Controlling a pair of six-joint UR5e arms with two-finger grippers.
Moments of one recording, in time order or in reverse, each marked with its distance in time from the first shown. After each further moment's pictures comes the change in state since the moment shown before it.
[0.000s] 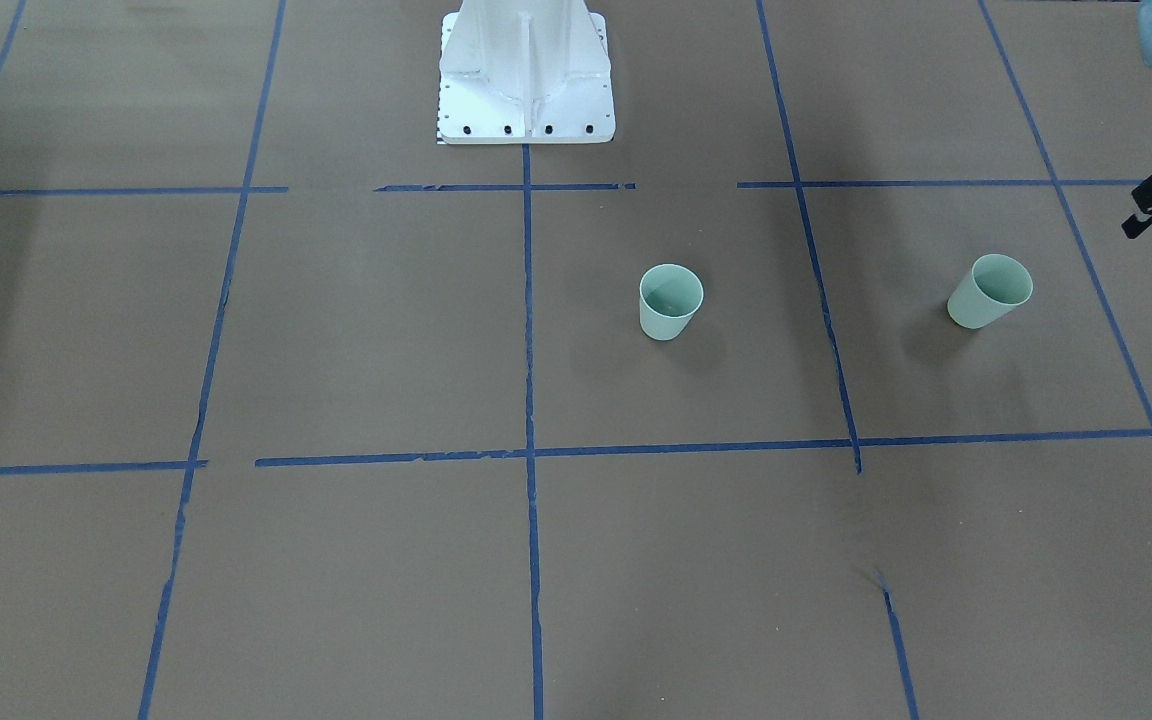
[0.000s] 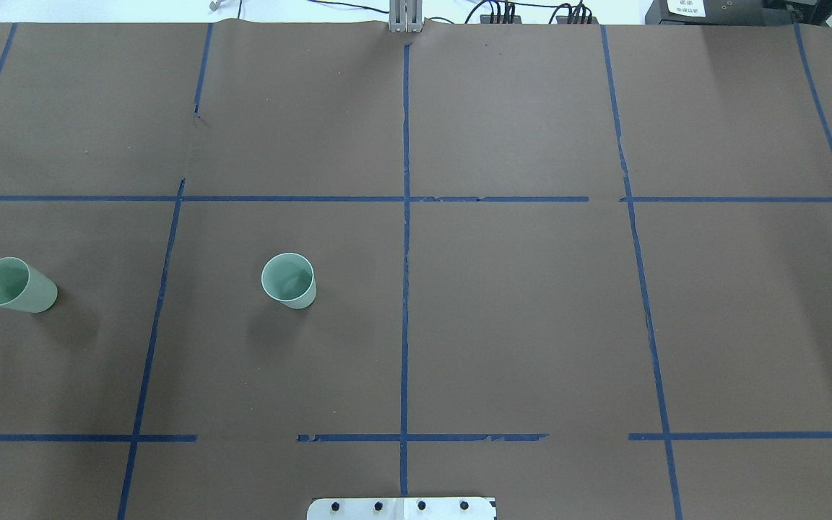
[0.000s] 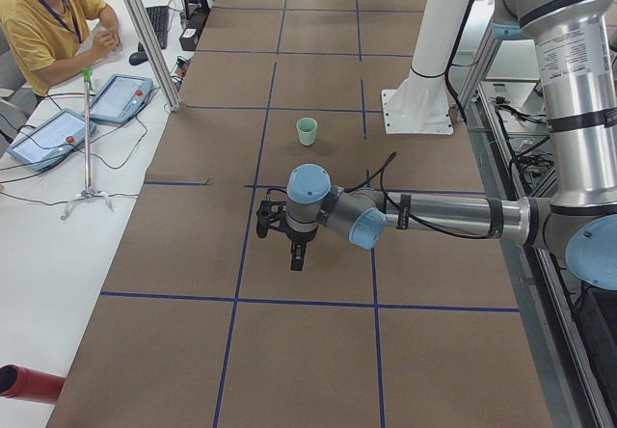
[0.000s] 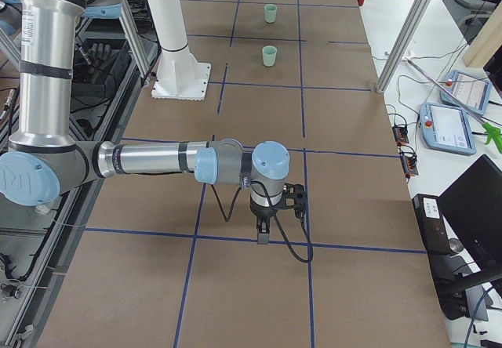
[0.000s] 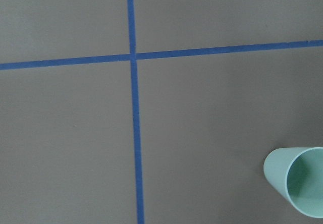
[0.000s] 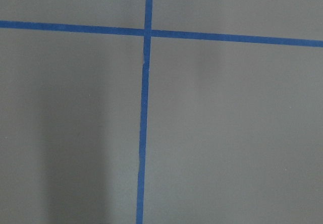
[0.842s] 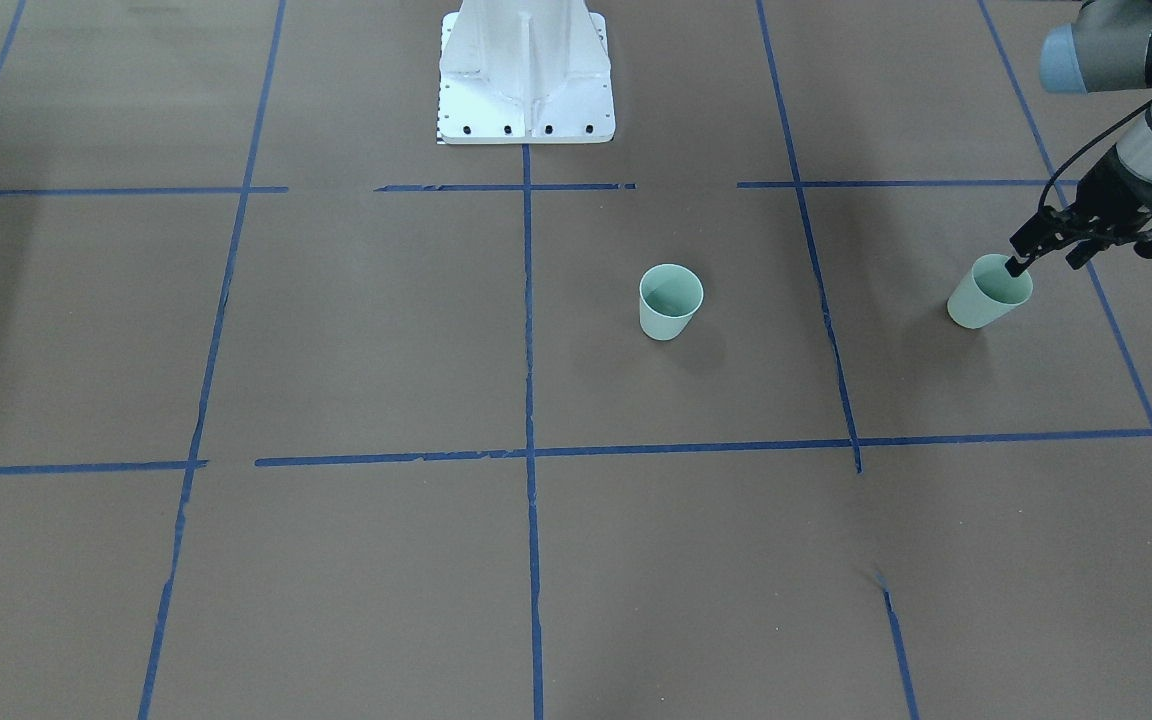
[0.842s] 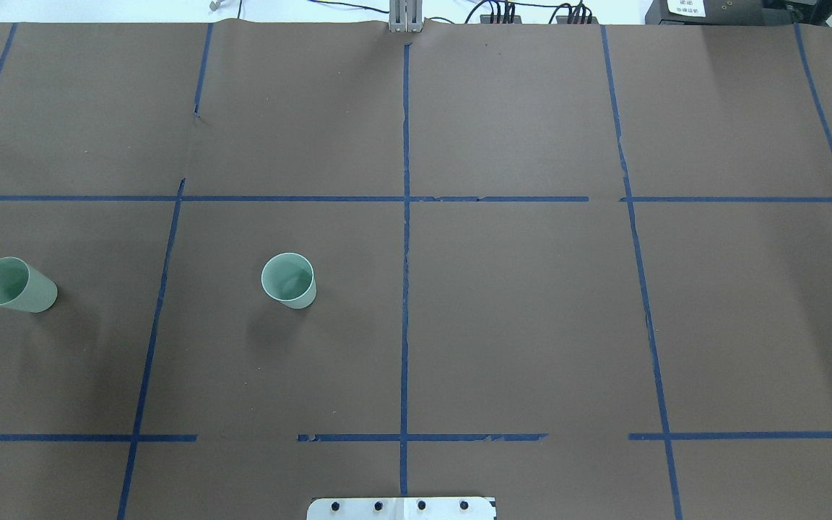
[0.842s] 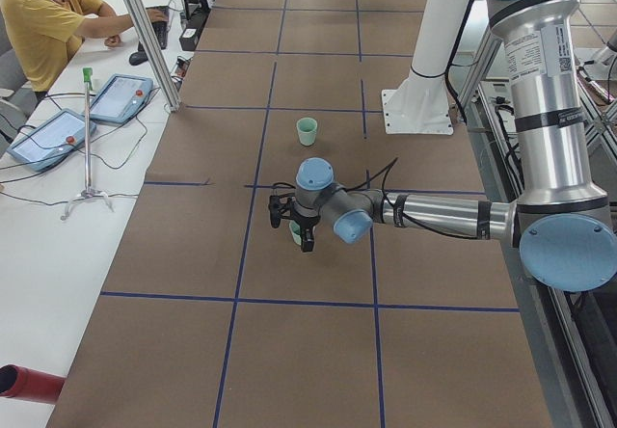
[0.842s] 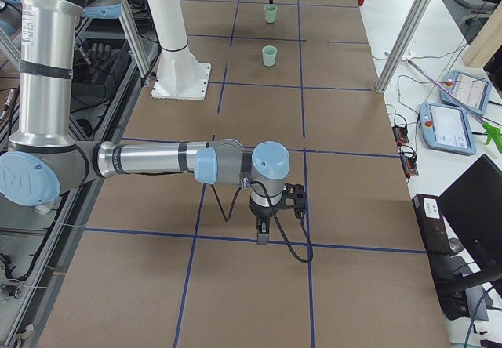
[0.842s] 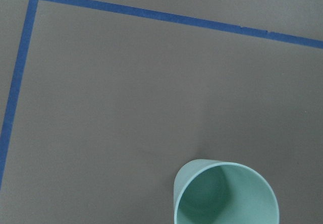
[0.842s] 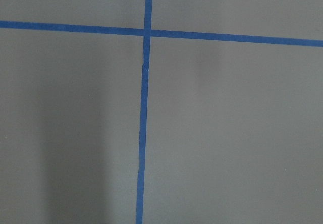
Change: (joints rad) left arm 0.225 -0.046 0.070 -0.160 0.141 -0.378; right arm 0.001 0.000 0.000 0.000 0.000 0.000
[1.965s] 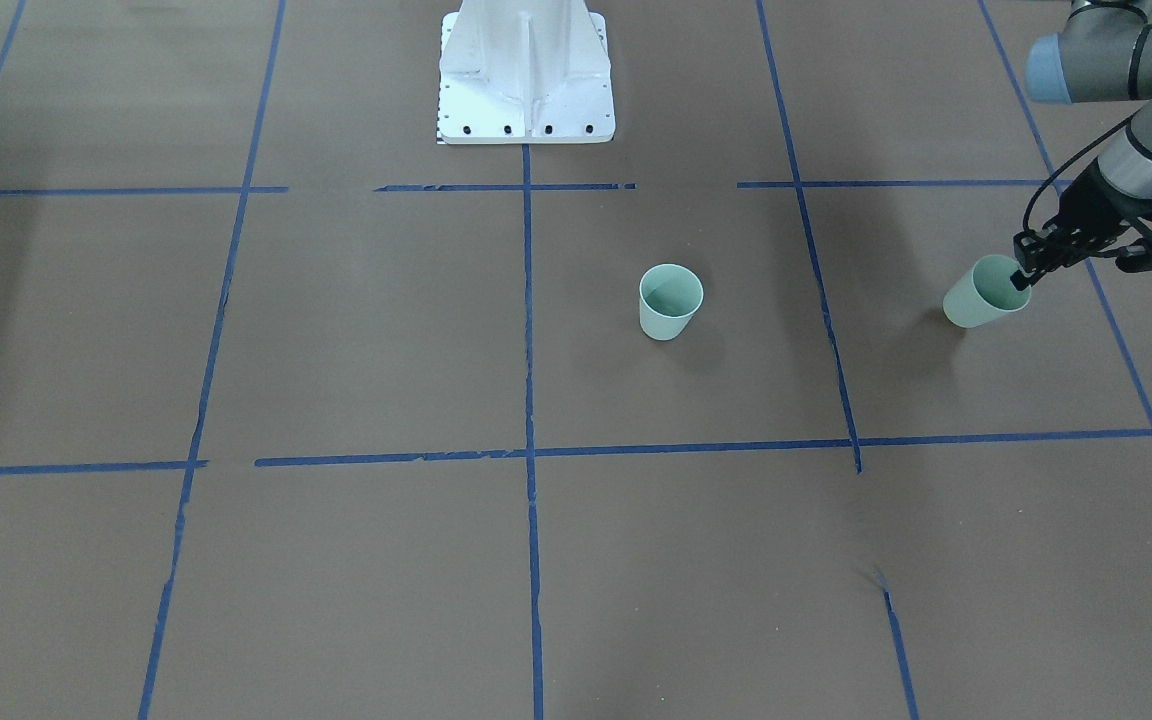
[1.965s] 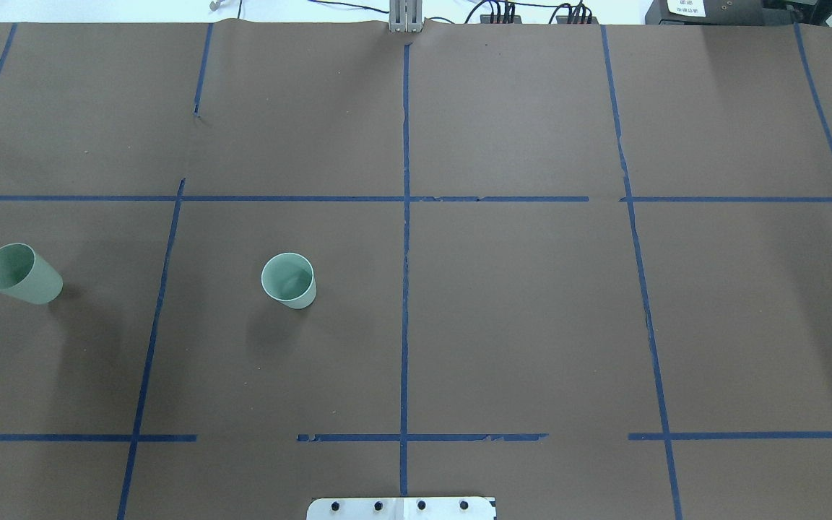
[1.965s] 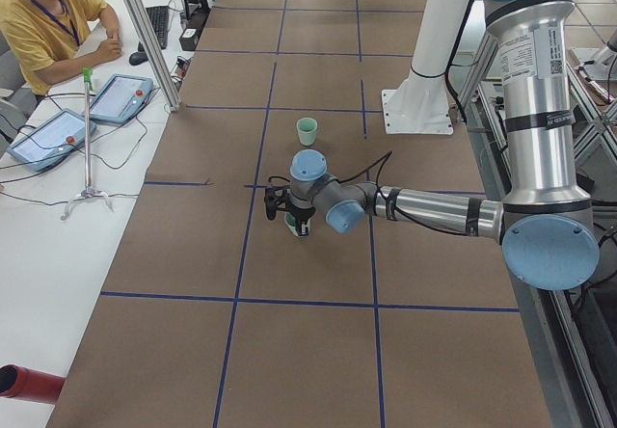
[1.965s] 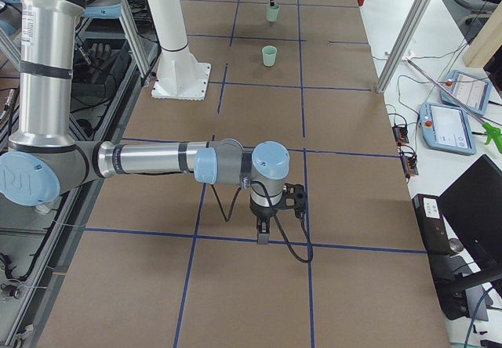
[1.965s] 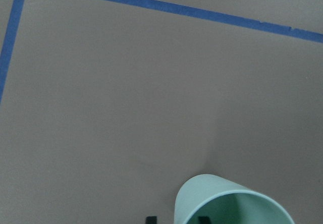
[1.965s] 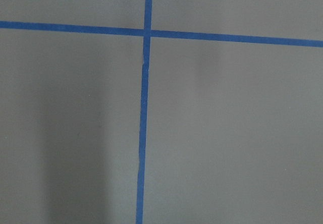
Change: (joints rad) left arm 0.011 -0.052 -0.071 0.130 0.000 -0.021; right arm 0.000 0.000 0.000 0.000 0.000 0.000
